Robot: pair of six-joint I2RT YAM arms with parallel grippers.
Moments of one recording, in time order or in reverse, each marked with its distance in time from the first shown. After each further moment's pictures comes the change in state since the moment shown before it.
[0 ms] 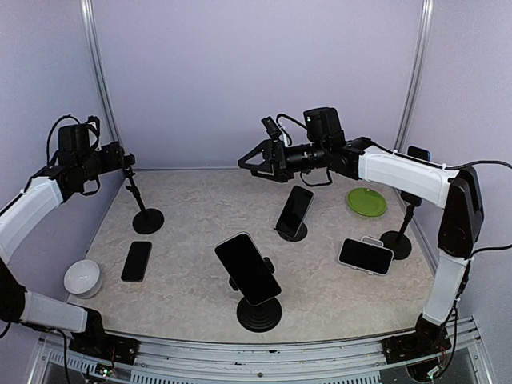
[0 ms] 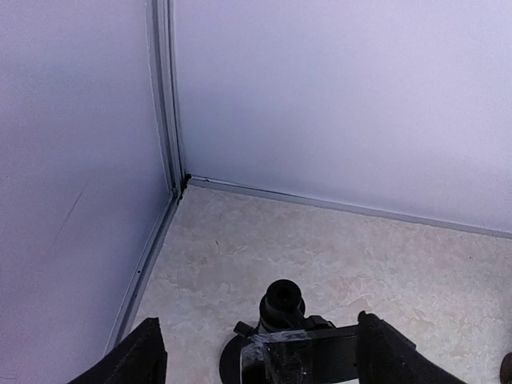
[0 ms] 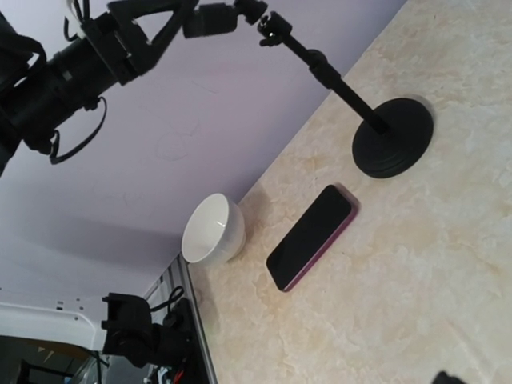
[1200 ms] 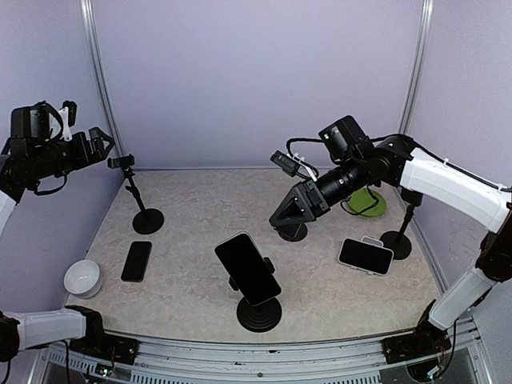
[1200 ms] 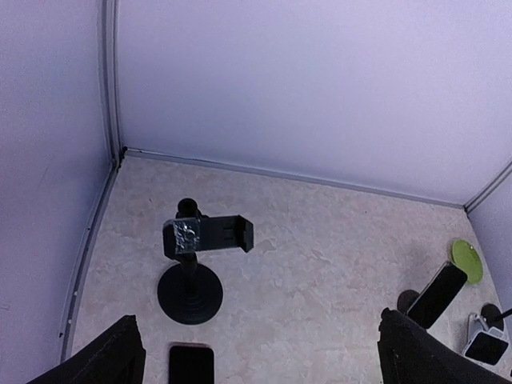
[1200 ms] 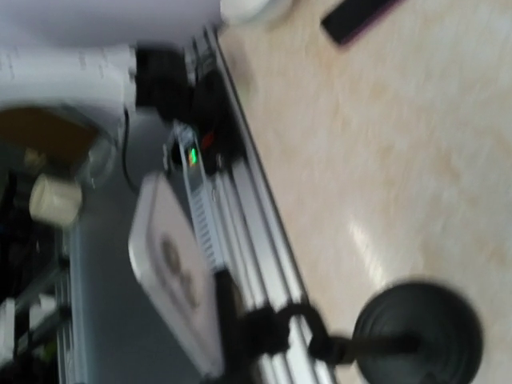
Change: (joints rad) left arm -0.037 -0.240 0.283 -0.554 0.204 -0.105; right arm 0.109 -0.314 -0.142 -0.607 -0.058 -0.381
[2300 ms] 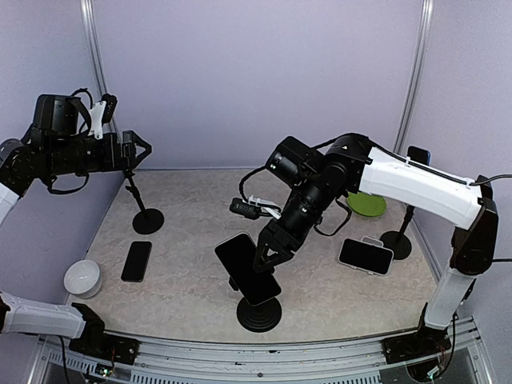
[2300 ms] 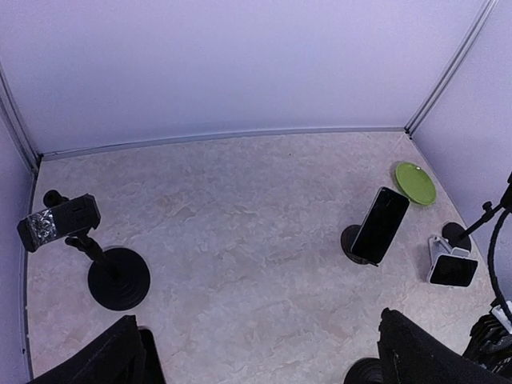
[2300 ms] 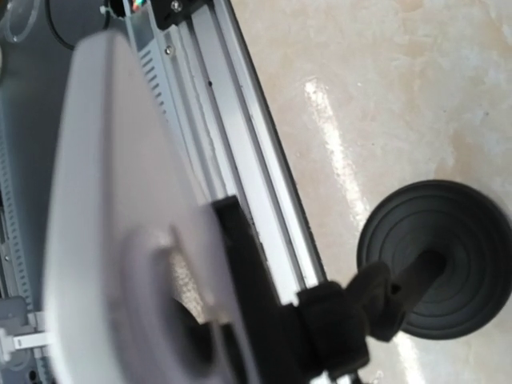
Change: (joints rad) left arm -0.422 0.083 0.105 -0.110 -0.122 -0.014; right arm 0.252 0.225 0.266 -0.386 0.223 -0.134
